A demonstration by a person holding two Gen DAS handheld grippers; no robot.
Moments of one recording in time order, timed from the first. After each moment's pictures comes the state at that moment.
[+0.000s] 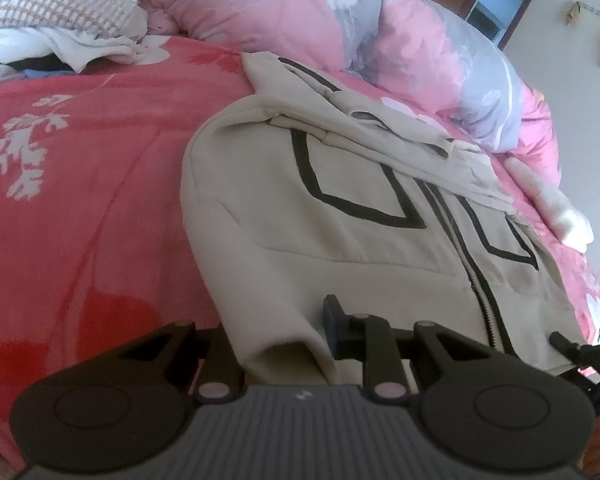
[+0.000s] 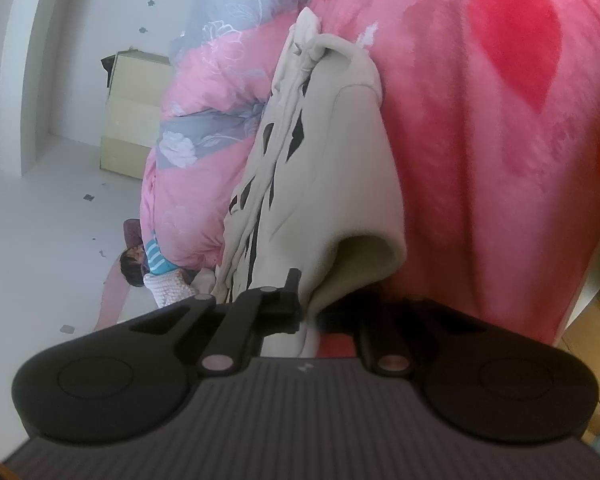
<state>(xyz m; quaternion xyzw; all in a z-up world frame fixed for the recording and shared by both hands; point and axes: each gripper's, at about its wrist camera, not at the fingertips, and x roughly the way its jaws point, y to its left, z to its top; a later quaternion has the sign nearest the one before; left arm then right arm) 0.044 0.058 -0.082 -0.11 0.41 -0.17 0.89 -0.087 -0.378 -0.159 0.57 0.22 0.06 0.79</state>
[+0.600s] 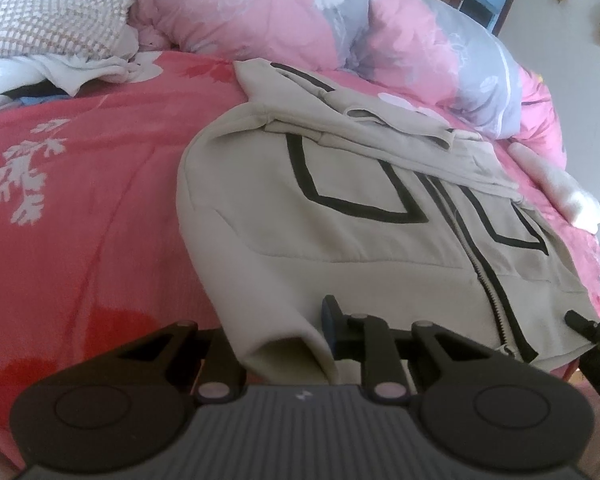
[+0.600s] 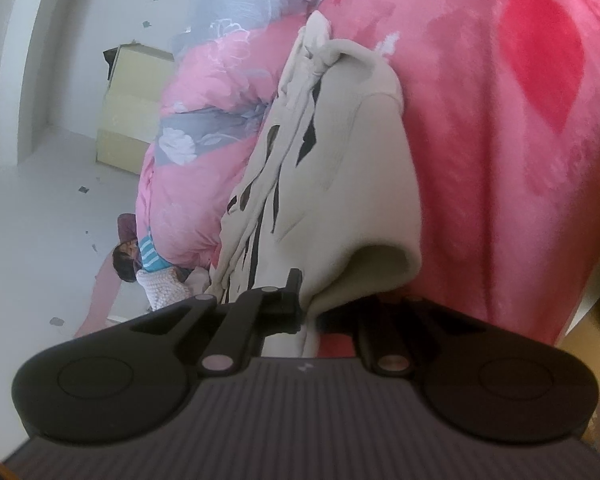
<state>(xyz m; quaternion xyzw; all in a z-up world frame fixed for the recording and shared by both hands) 0.040 0.048 -0.077 -0.07 0.41 -0.16 0.90 -0.083 -0.376 -0.149 0.55 0.22 0.05 0.80</state>
